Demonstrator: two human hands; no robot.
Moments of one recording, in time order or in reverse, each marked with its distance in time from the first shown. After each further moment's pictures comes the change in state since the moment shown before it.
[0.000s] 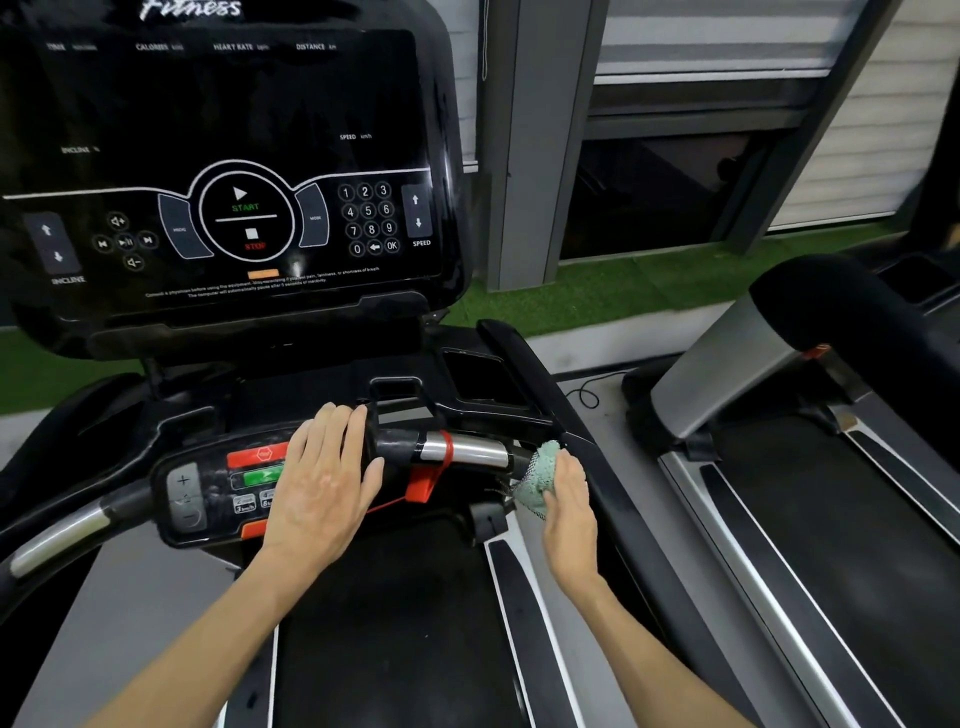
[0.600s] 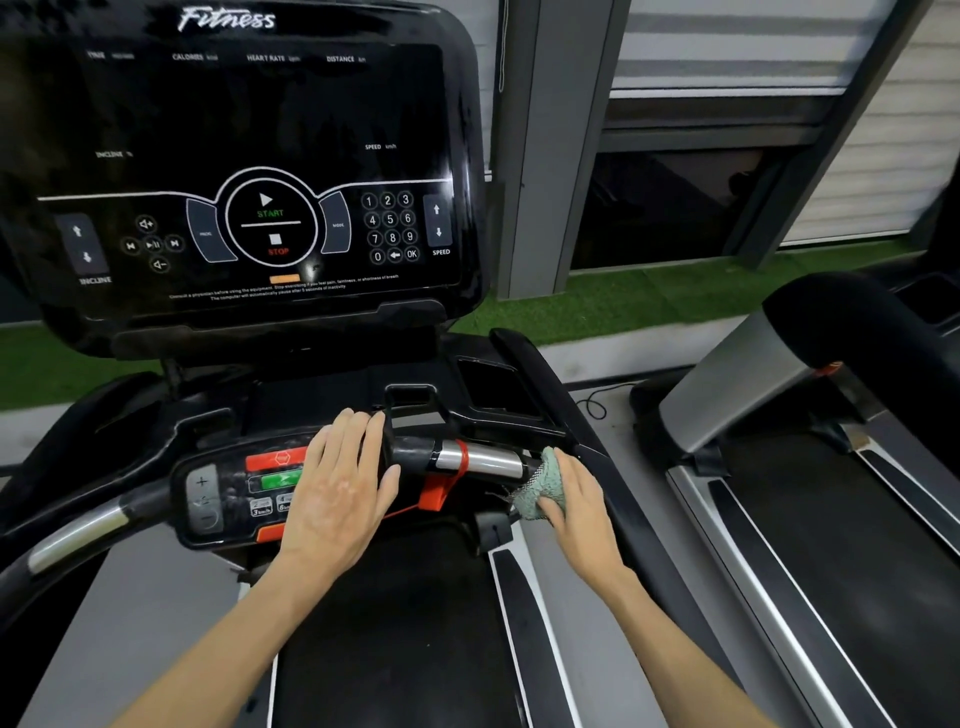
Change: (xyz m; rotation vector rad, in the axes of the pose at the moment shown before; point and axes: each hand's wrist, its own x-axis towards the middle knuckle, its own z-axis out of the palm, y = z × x) left_hand 0.000 -0.002 0.002 -0.005 0.003 -0.002; right_hand 0.027 -0.003 -0.015 -0.140 -0.179 -0.191
